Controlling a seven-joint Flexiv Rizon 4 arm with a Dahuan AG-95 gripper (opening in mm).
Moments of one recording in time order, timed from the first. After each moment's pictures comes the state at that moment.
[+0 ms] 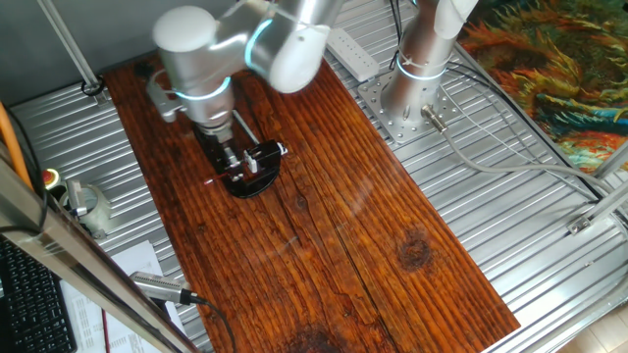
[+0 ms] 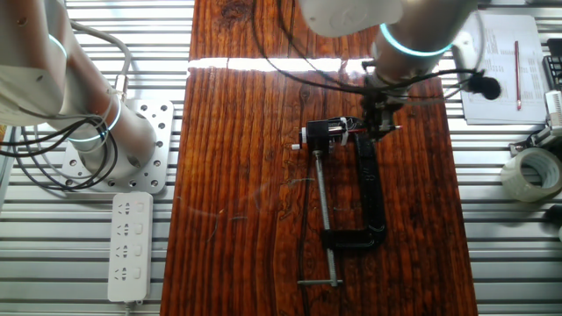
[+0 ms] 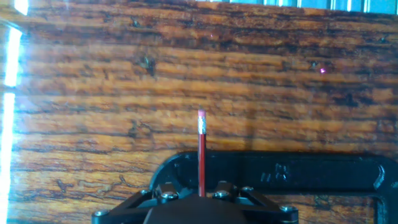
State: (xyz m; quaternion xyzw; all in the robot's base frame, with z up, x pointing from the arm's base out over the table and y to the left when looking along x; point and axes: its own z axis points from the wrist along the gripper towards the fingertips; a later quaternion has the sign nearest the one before) arm 0.562 0.019 0.086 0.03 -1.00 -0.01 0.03
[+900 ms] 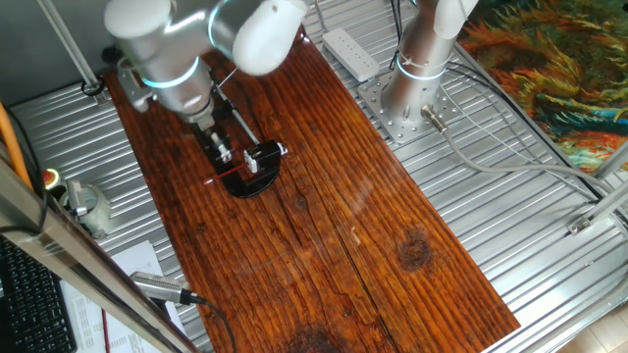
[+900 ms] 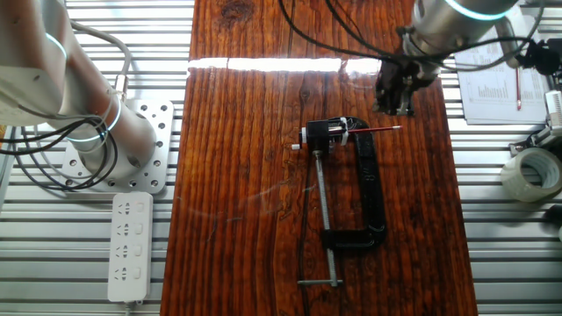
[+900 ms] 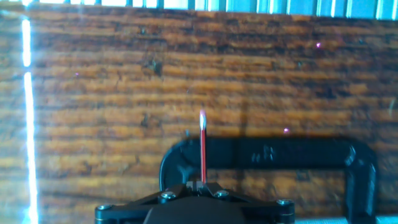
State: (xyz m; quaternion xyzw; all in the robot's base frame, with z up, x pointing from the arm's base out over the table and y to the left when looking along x) arm 0.532 0.014 0.157 0.03 -1.00 -0.01 0.07
